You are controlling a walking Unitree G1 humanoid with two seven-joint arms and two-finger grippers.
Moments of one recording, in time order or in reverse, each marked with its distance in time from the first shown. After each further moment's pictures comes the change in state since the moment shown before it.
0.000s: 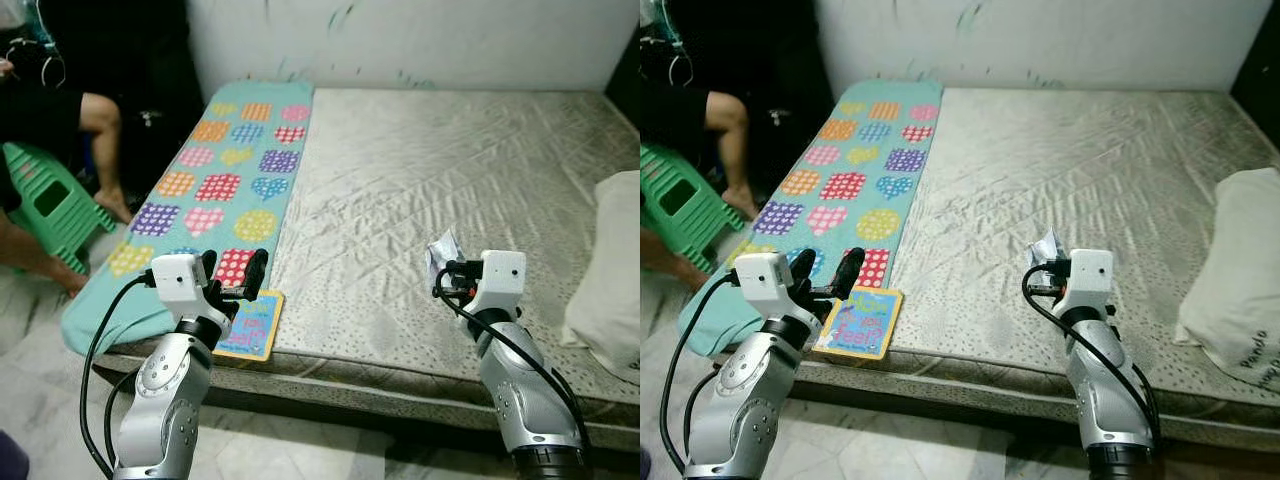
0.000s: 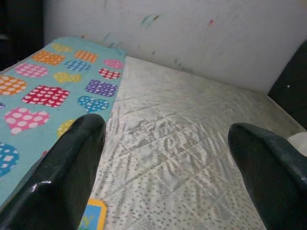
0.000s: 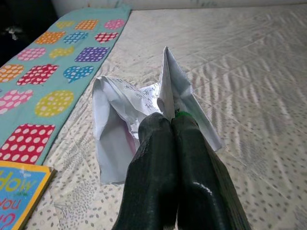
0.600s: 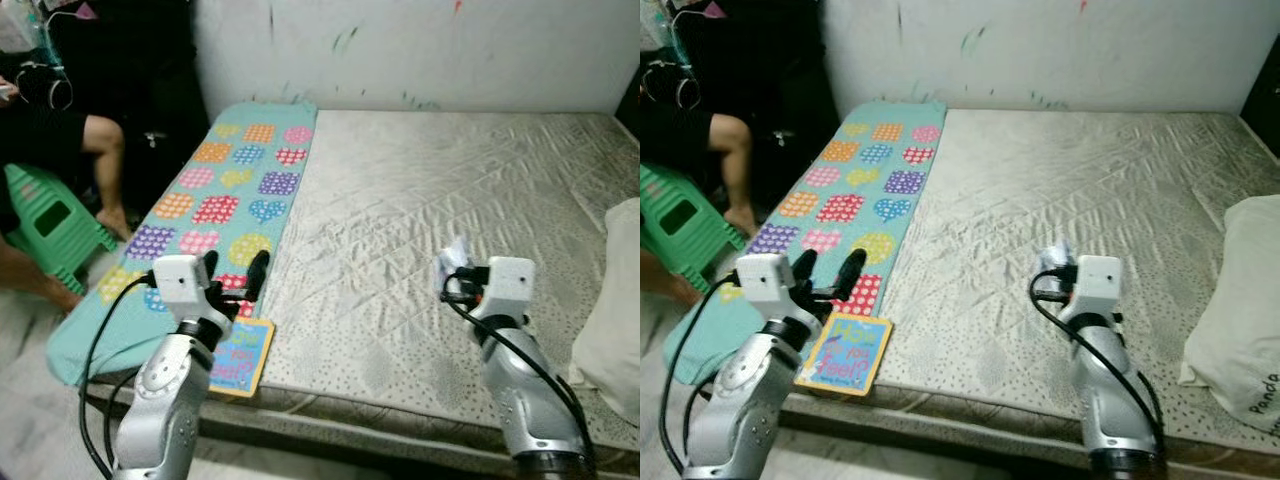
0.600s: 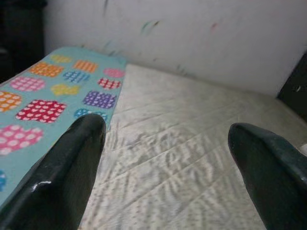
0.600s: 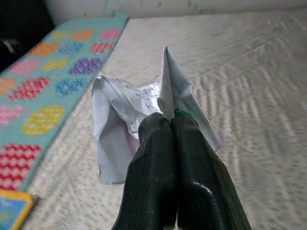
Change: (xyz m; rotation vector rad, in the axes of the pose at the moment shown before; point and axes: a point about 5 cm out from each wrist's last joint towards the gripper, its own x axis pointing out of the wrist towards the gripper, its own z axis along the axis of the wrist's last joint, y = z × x) left arm -0.003 0.010 0.003 0.023 0.006 0.033; right arm 0.001 0.011 -0.003 0.010 0.002 0.019
